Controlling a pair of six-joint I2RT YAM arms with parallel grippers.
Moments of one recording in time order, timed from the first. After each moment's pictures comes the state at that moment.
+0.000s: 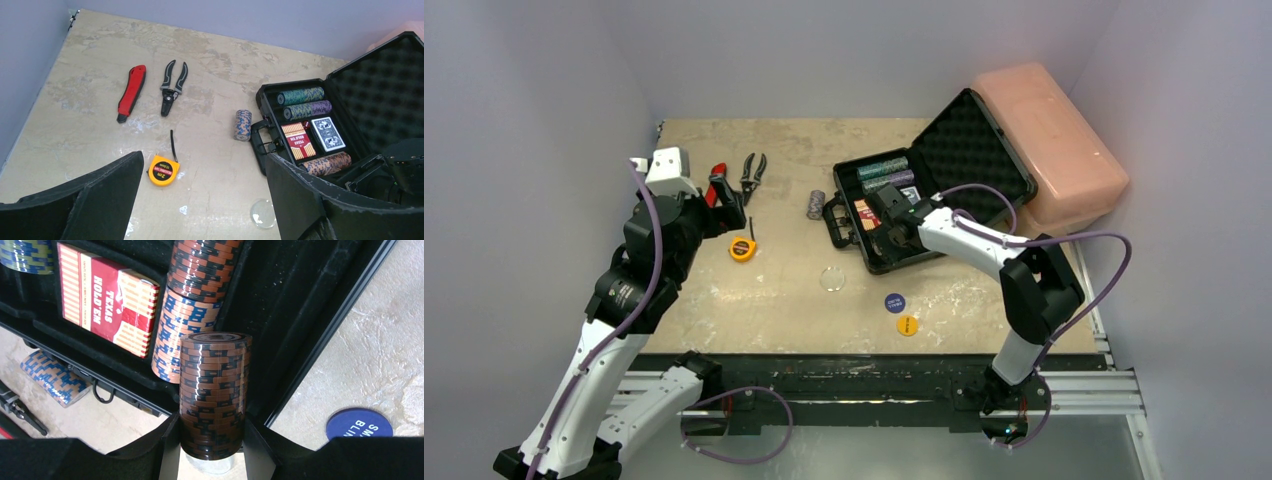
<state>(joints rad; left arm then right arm) -0.42 0.77 1.12 -0.59 -0.39 -0.33 0.68 1.72 1.24 -0.71 0.31 1.62</state>
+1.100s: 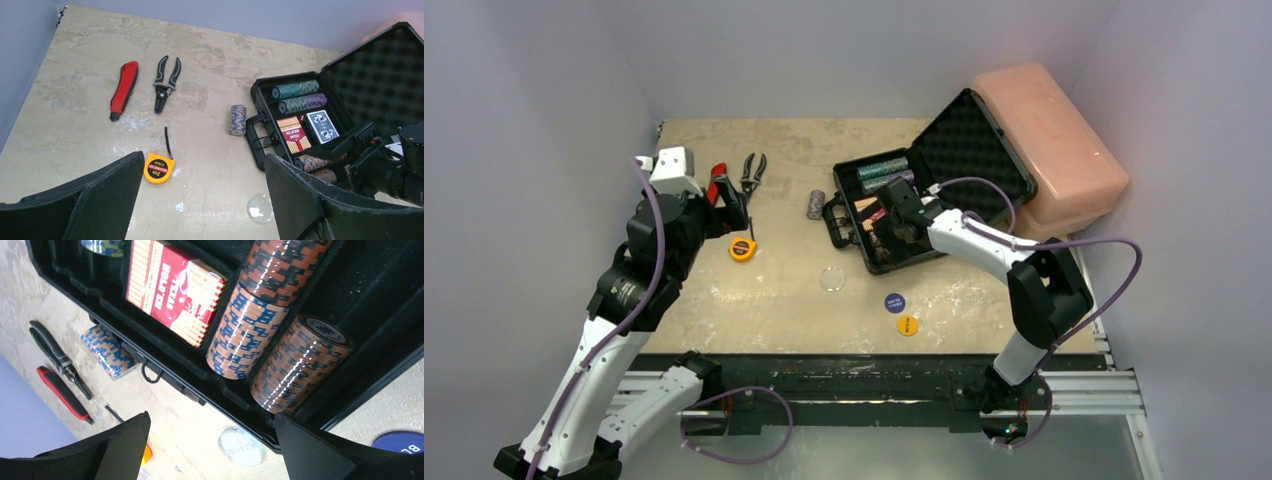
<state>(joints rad) -0.42 0.78 1.12 -0.60 -0.35 -0.33 0.64 1.68 1.18 -0.51 0.21 1.54</state>
